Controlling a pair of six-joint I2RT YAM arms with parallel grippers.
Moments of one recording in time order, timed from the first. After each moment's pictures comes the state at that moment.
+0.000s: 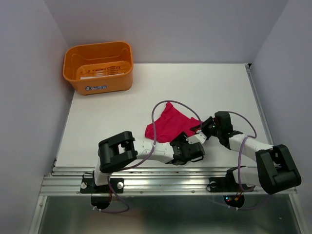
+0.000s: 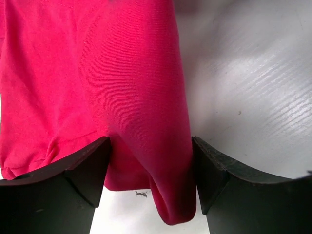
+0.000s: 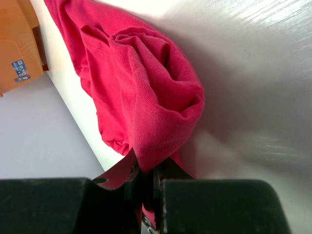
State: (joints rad) left arm -1.37 1.91 1.19 -0.30 -0.66 -0.31; right arm 0.26 1.26 0.41 0.14 -0.35 1.20
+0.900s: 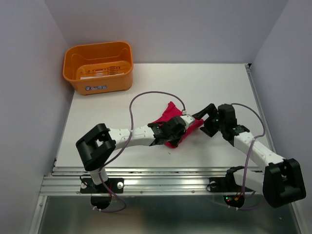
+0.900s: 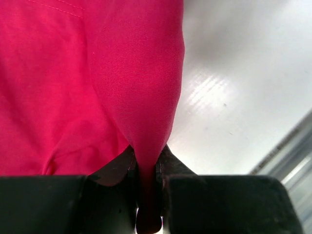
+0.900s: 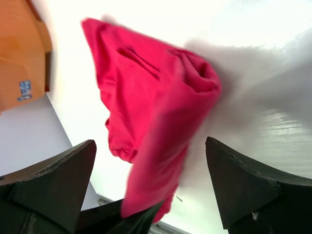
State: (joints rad) left arm -1.11 1.71 1.07 -0.21 -0.13 -0.26; right arm 0.26 1.16 0.54 -0.08 -0.21 1.13
